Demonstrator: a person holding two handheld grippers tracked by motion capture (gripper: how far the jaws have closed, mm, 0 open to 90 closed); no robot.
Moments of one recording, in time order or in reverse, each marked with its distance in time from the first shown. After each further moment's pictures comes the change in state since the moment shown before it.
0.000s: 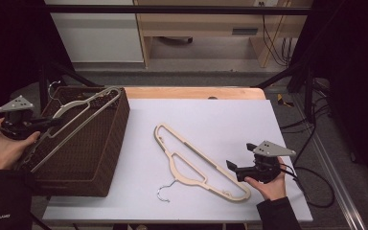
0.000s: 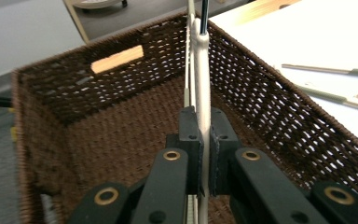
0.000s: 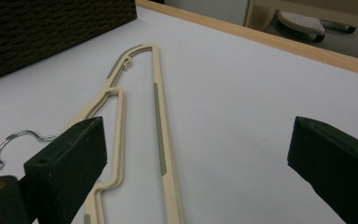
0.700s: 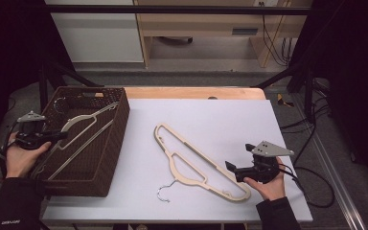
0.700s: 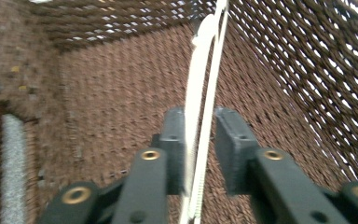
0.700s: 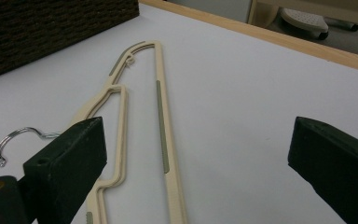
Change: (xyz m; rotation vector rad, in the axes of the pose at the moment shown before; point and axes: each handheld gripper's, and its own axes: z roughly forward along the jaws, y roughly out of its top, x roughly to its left) left arm 0.009 -0.046 0.030 0.101 0.113 -0.145; right arm 0.002 -0.001 0.002 0.012 0.005 0.000
